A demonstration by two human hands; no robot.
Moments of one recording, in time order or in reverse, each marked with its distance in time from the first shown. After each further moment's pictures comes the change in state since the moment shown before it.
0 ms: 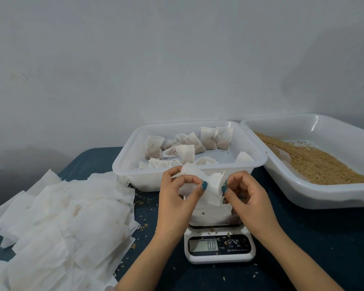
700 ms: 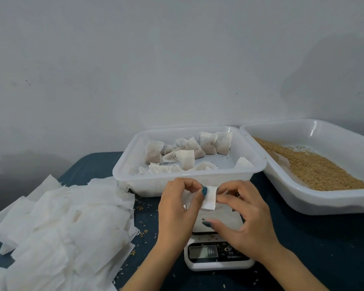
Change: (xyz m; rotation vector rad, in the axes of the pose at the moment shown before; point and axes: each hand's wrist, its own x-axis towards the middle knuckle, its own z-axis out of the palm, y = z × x) left_hand -0.004 0.002 0.001 0.151 0.030 0.169; right_hand -0.008 -0.002 0.001 -0.435 0.000 -0.536
